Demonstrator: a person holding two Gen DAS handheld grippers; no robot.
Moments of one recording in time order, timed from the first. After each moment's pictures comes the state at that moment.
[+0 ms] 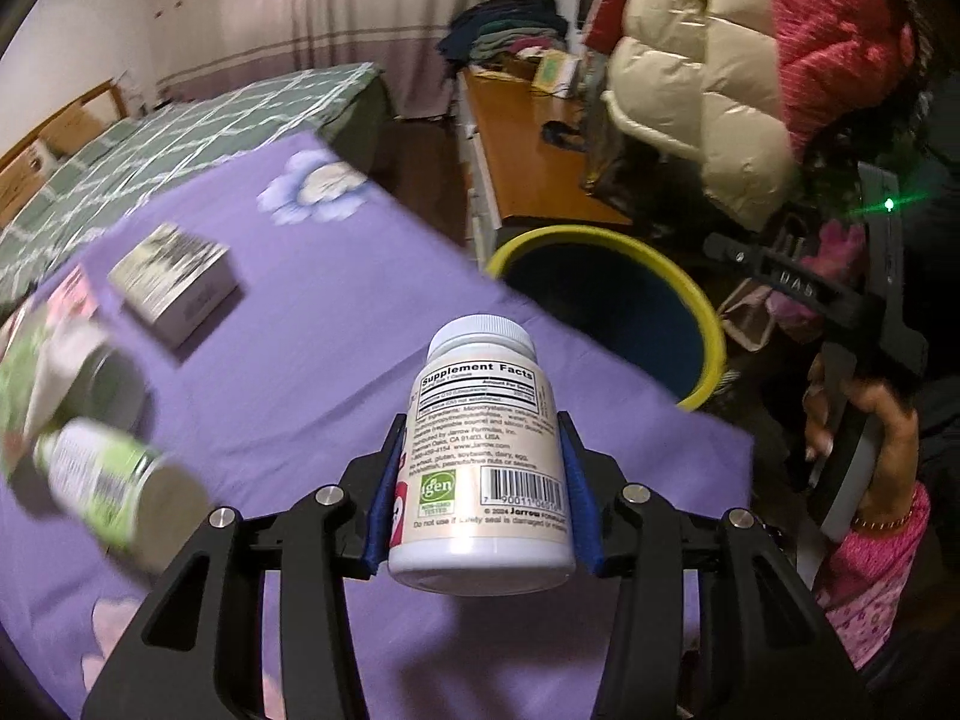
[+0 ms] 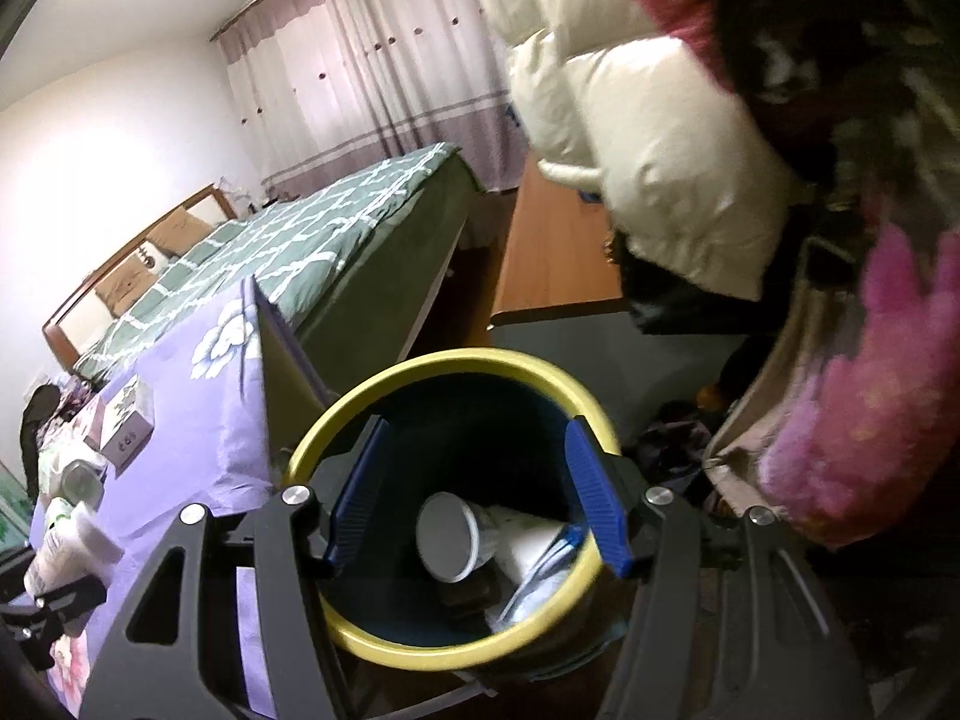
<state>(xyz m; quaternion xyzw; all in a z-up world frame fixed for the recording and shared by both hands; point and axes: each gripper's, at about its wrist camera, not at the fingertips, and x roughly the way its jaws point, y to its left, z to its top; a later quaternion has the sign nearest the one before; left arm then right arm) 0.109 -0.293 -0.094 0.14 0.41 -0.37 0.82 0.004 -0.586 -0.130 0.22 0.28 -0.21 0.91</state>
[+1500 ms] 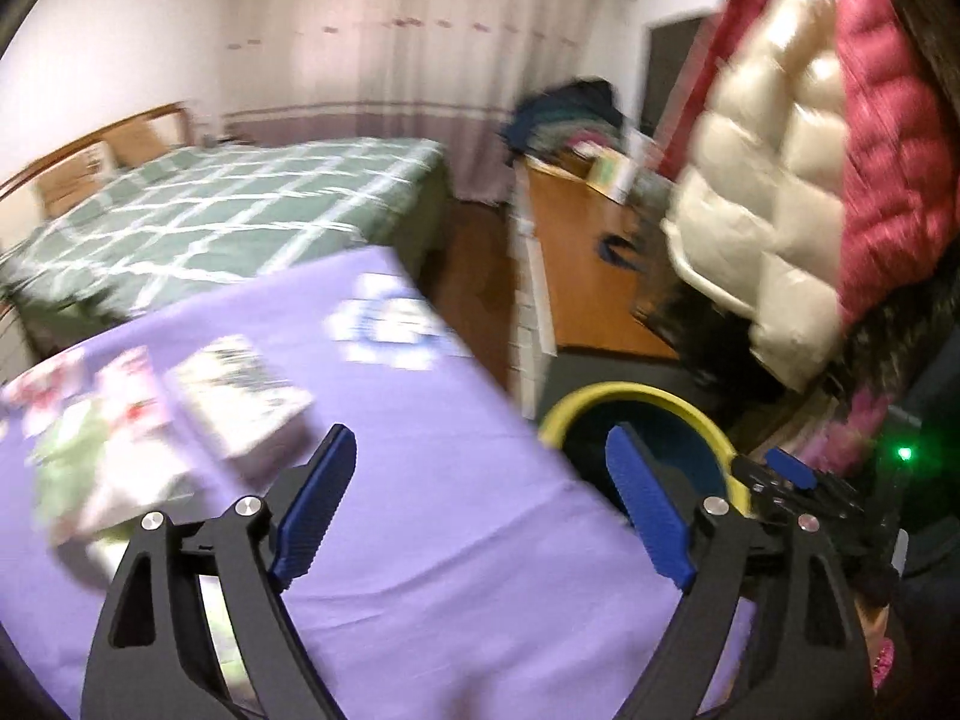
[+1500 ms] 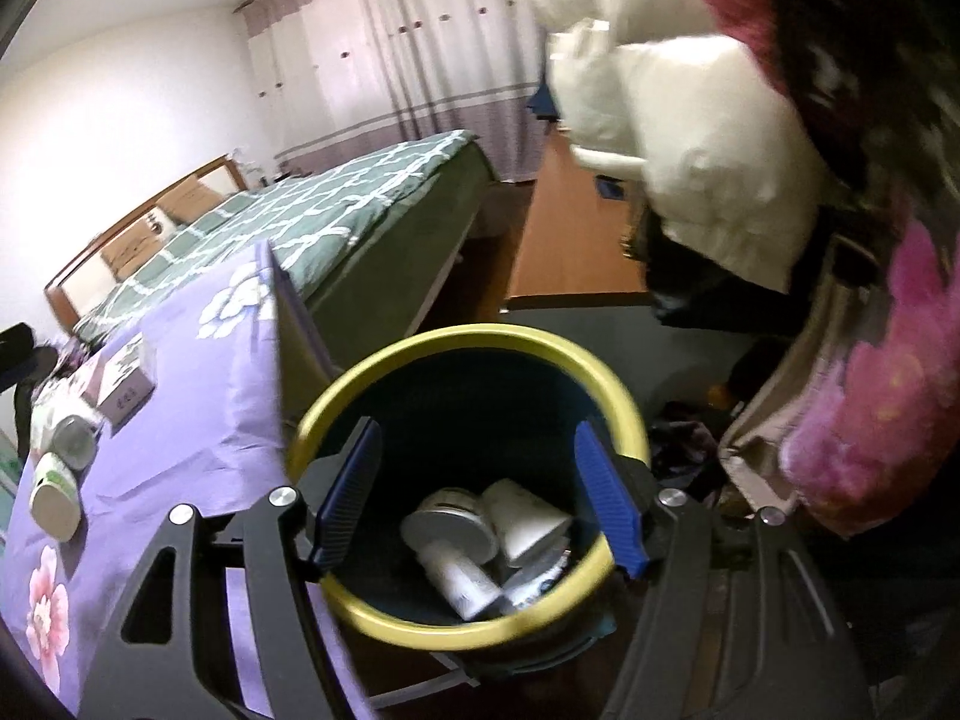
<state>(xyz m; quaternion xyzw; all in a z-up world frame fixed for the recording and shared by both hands) 0.163 -0.264 -0.028 0.05 0.33 -0.30 0.89 0.017 -0.557 -0.136 0.18 0.30 -0.19 0.92</state>
